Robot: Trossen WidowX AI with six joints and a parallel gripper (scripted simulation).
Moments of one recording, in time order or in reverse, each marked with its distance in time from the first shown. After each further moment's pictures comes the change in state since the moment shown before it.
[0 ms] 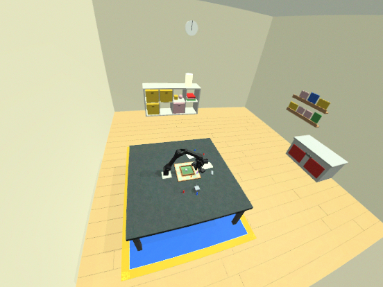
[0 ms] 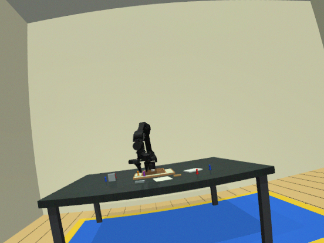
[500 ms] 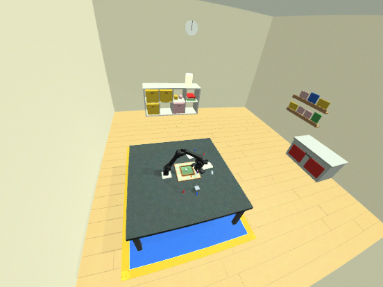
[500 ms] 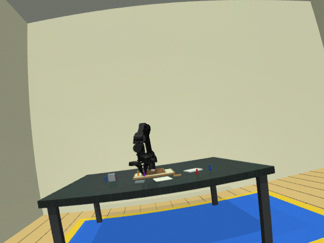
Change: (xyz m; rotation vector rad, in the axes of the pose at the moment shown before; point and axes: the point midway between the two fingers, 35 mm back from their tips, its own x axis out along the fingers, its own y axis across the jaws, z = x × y) arm 0.014 0.001 -0.002 -0.001 0.006 0.006
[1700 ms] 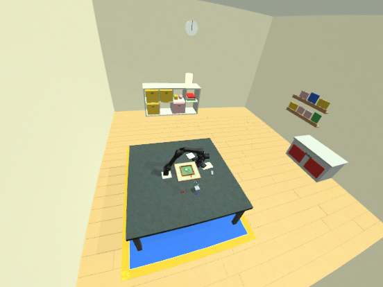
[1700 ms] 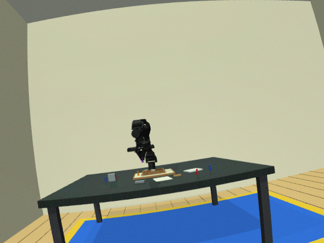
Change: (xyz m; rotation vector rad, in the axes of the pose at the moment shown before) arm -0.095 0.001 0.005 -0.001 0.010 0.007
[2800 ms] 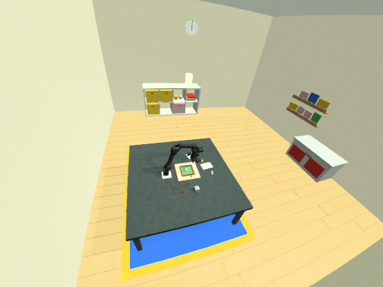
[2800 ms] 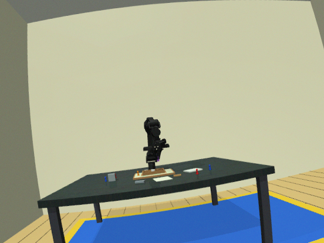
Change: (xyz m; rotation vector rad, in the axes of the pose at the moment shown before) arm 0.010 0.109 0.026 -0.007 -0.008 0.004
